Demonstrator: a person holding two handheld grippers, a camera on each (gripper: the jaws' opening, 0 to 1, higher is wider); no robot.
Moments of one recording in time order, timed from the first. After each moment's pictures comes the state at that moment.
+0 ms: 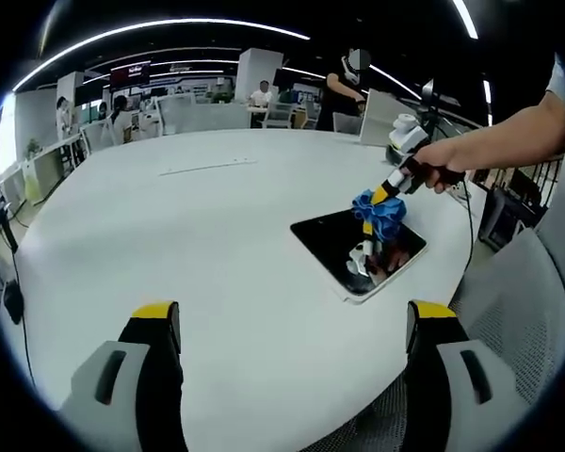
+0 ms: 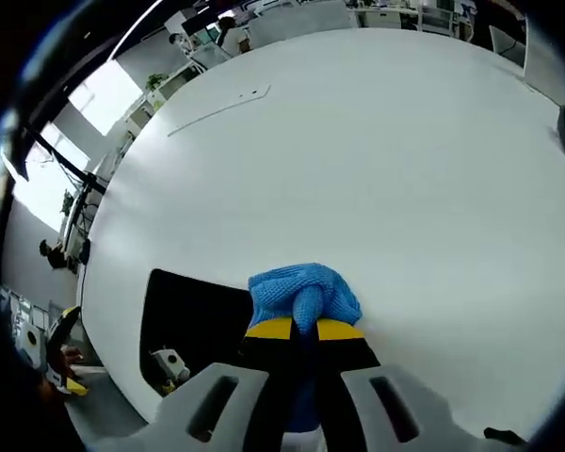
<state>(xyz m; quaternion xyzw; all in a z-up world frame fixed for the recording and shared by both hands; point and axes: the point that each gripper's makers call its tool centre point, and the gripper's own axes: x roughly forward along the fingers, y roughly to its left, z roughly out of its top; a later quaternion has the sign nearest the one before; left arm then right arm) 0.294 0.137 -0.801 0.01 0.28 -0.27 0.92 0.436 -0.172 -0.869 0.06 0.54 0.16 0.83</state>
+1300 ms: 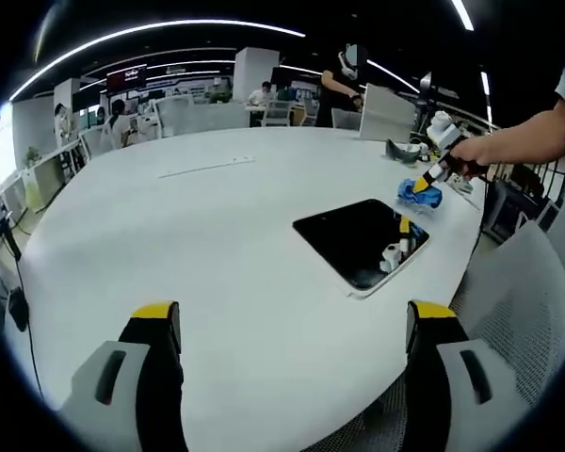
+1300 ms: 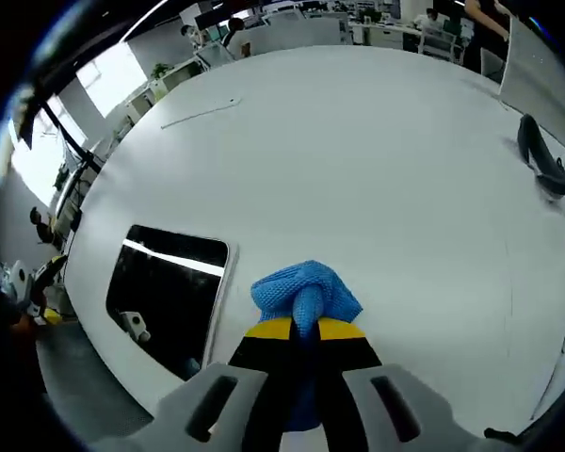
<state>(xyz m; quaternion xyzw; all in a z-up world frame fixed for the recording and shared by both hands) 0.293 0.140 -0.800 0.02 0.28 -0.27 0.92 0.388 -0.294 -0.866 0.01 0.53 0.12 0.84</state>
